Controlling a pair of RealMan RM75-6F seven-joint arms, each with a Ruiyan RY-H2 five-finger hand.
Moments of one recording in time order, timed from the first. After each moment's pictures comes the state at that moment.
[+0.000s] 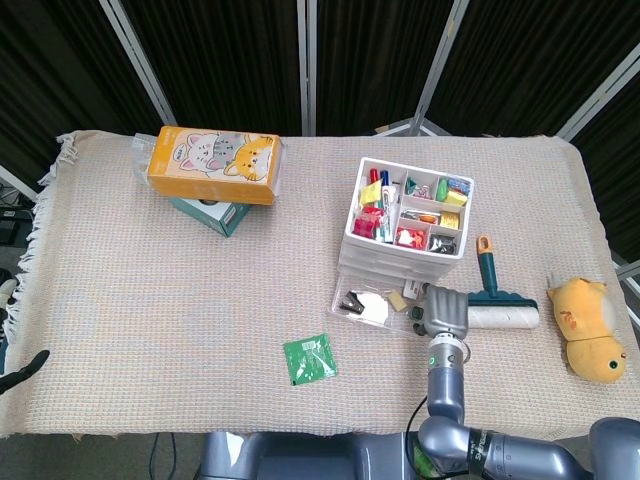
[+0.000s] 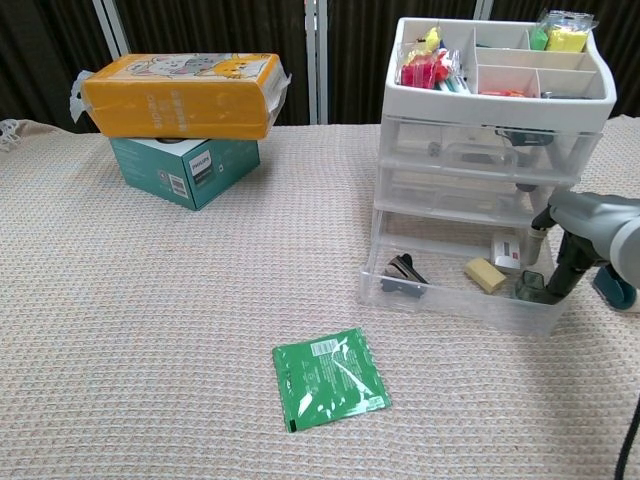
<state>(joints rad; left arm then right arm) 0.02 -1.11 -0.06 -1.66 1.62 1.72 0.07 0.61 -1.73 0.36 -1.73 -0.47 1.46 -0.98</state>
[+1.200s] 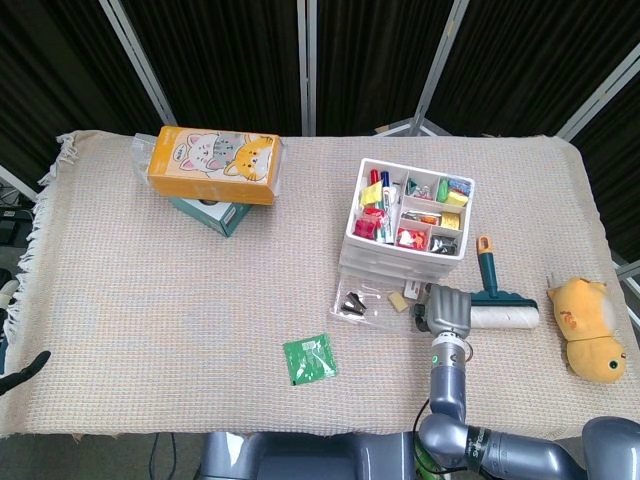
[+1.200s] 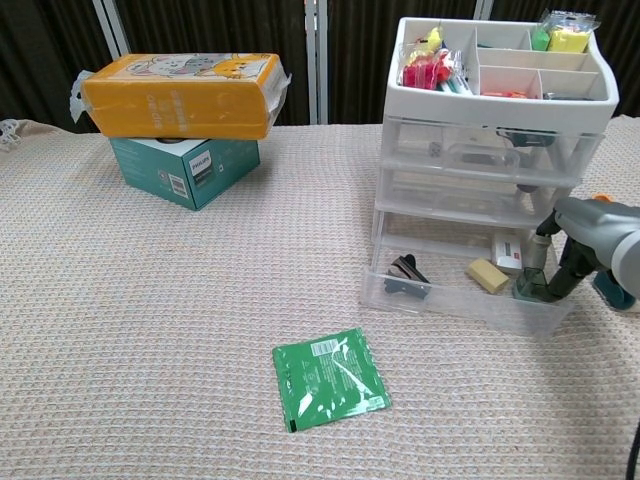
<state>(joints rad) 0.02 -1.11 -0.06 -1.66 1.63 1.71 0.07 0.61 -1.75 0.32 -1.62 -0.49 1.42 -0.88</state>
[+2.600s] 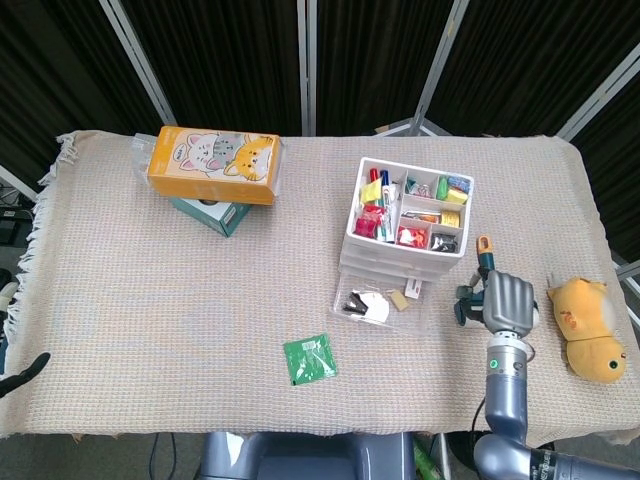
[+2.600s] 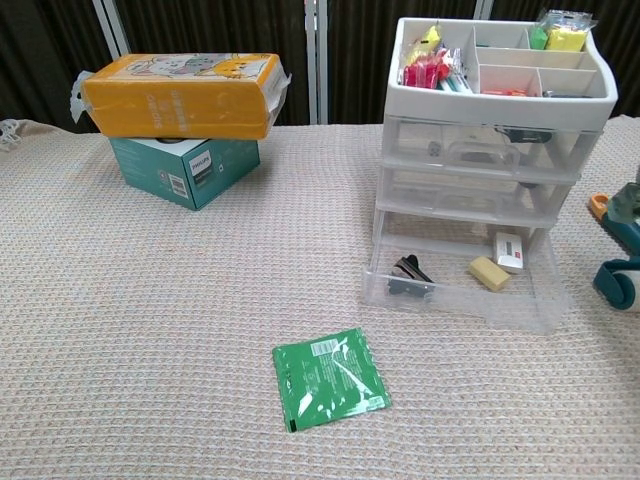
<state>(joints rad) 0.03 -1.11 -0.05 -1.66 1.64 1.73 0.08 0.48 -1.44 0.31 -1.88 -0.68 1.51 -0.71</state>
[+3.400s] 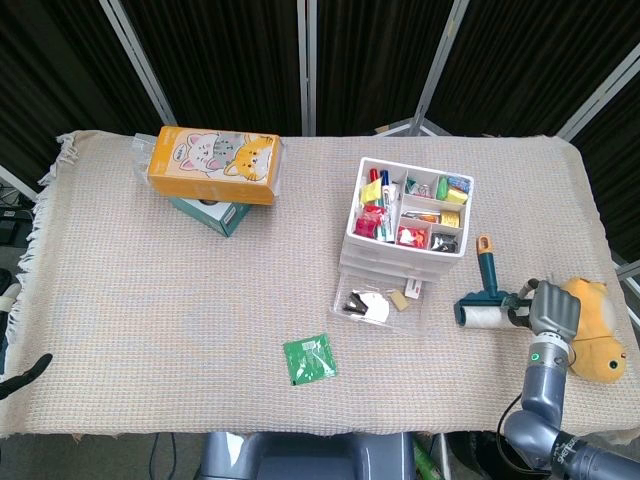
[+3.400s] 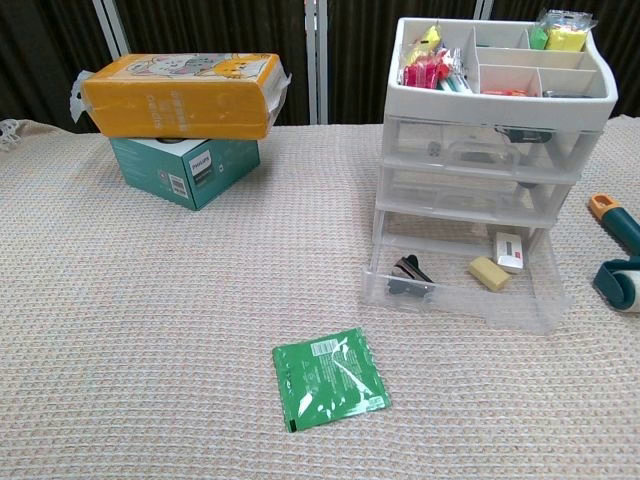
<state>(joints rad) 0.03 -1.11 -0.05 -1.67 1.64 1.72 0.10 0.44 -1.41 0.31 -1.59 -0.52 1.30 -0.58</state>
